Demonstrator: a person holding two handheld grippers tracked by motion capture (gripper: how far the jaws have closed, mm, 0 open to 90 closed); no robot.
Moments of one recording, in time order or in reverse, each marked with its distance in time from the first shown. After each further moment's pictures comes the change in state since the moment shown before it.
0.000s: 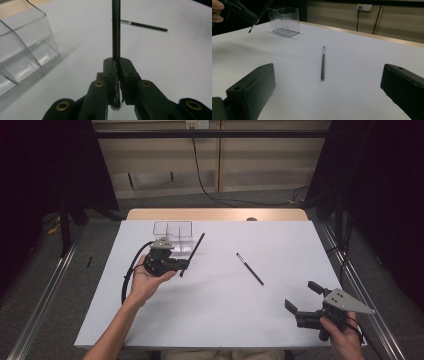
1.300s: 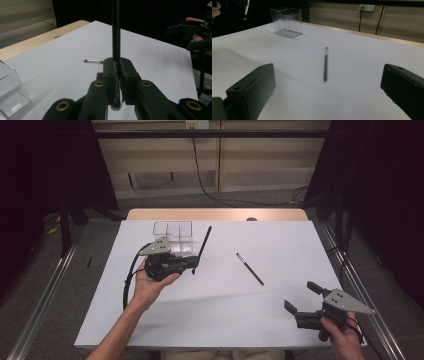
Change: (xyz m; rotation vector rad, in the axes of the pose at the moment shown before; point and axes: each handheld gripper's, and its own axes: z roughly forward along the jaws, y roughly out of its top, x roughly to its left) left arm -0.037 0.012 -0.015 -0.238 -0.151 0.092; right arm 0.001 0.000 -0.001 0.000 0.019 0.003
